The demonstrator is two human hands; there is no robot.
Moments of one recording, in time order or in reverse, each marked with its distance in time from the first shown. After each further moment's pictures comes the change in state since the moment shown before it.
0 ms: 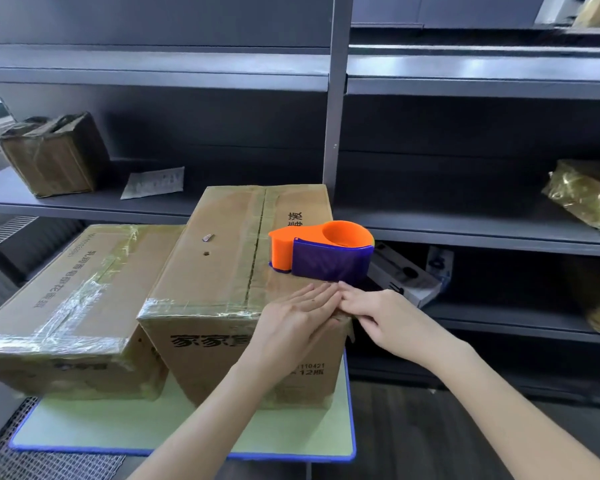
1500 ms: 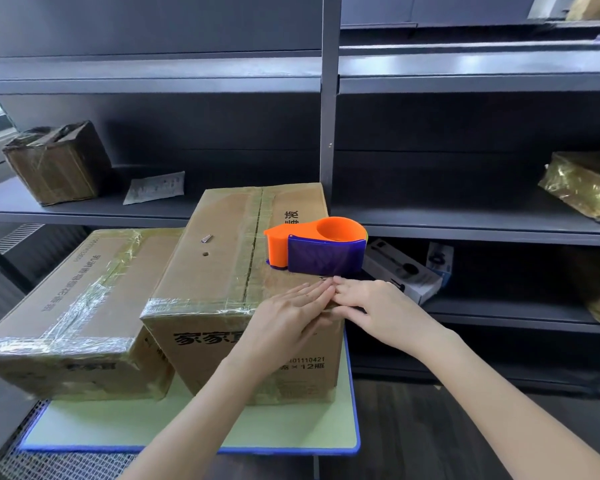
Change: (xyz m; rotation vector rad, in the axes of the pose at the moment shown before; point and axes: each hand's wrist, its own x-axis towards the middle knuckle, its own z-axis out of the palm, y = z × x) left_hand -0.006 -0.002 -0.015 -0.017 -0.083 0.019; right_hand 0.003 -0.015 0.001 -0.054 0.079 -0.002
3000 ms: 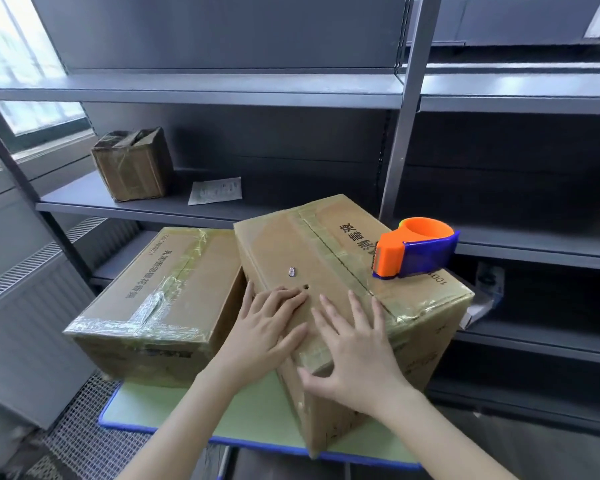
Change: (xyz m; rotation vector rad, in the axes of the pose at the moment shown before) left_hand -0.103 -0.080 -0.070 0.103 -0.255 -0.414; right_hand 0.038 -0.137 0.083 -0.341 -0.052 0.125
